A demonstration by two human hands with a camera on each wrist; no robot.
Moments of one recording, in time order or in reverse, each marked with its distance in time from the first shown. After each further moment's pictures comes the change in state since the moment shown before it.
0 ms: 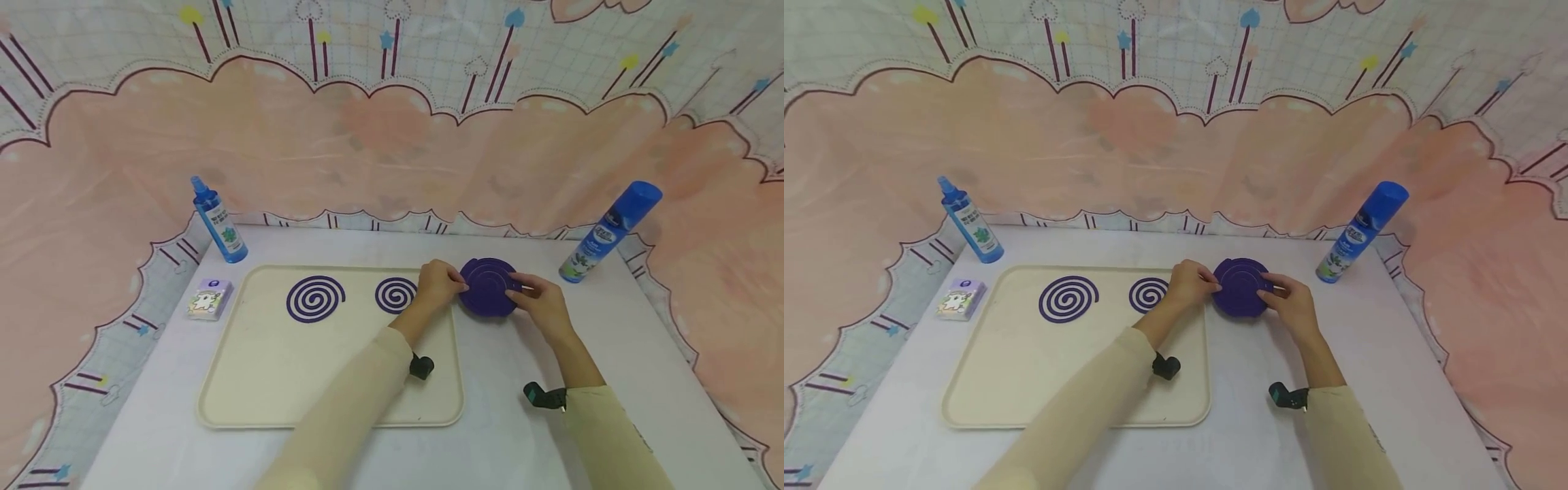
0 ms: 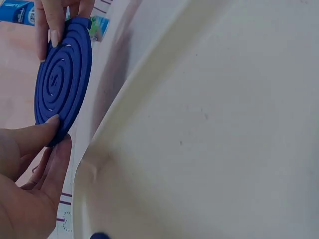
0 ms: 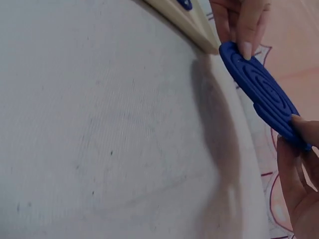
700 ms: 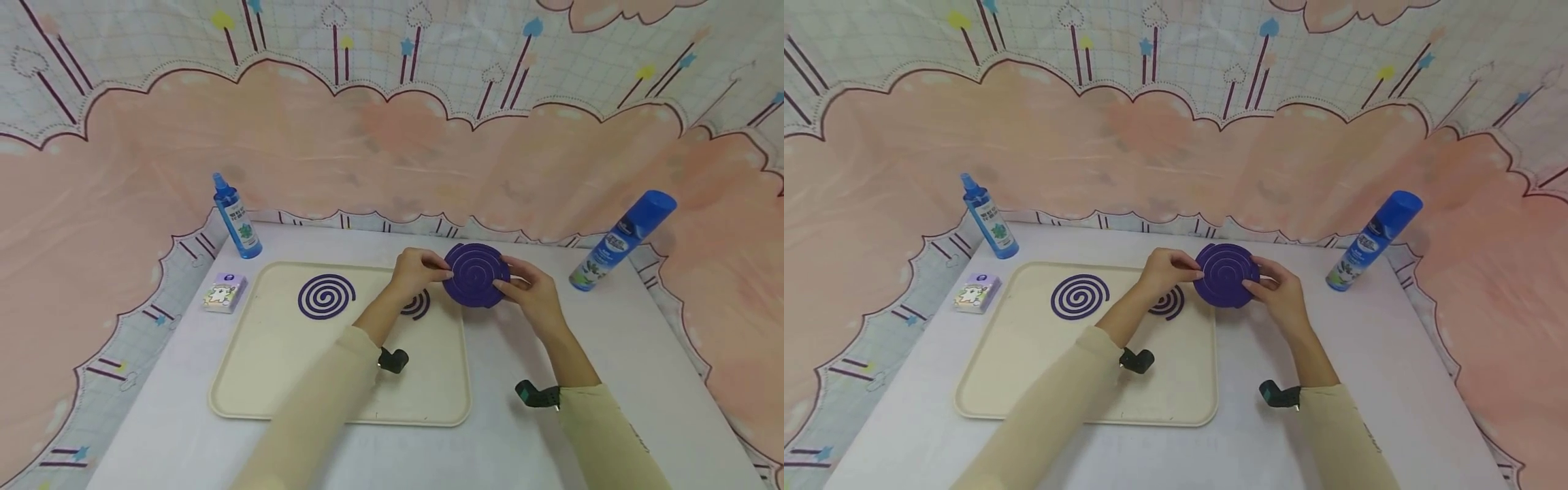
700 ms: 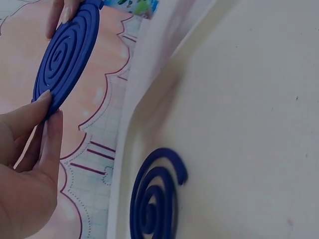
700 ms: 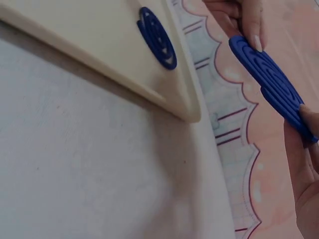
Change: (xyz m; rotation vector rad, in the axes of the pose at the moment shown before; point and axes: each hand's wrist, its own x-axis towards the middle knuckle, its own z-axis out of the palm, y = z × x) left_hand -0.014 -0.016 -0.076 -0.326 -0.031 0.005; right_hand 0.000 -0.044 0.030 0.264 -0.016 -0.195
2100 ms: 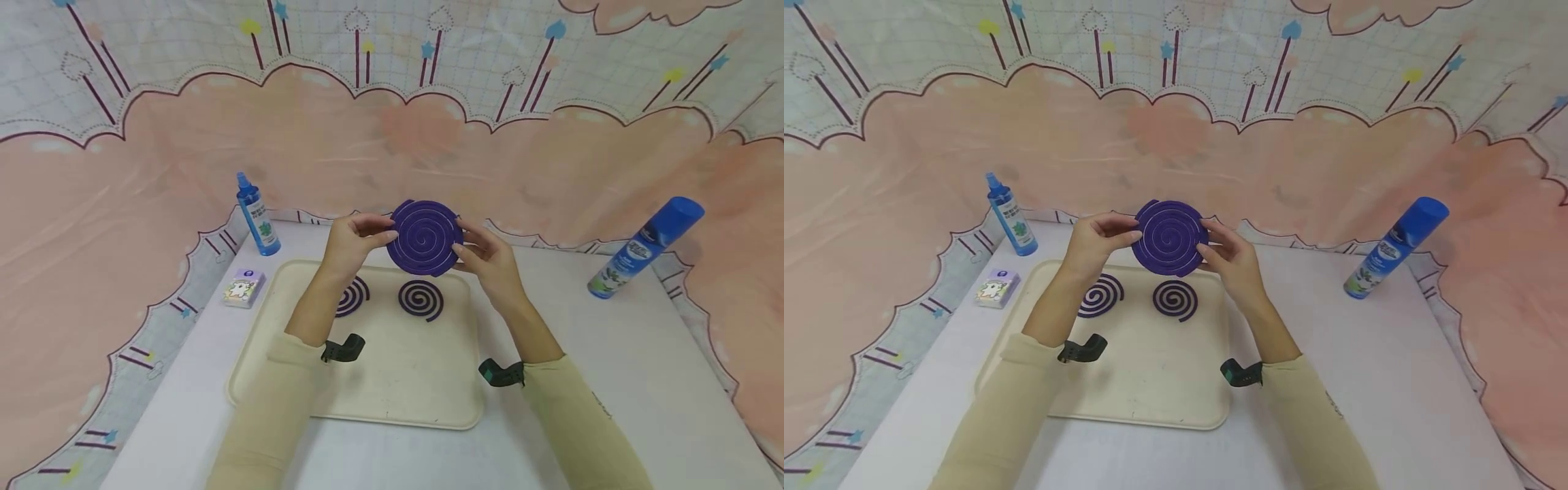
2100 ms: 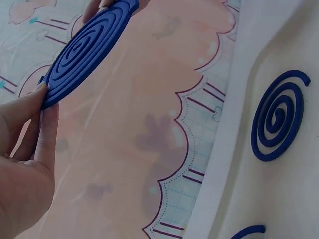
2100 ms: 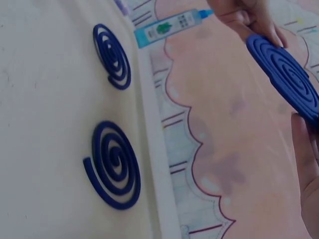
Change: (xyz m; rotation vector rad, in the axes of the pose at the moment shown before) left_hand -0.045 0.028 -0.128 -0.331 0.184 0.142; right_hand 0.024 -0.065 0.089 0.208 -0.182 -0.192
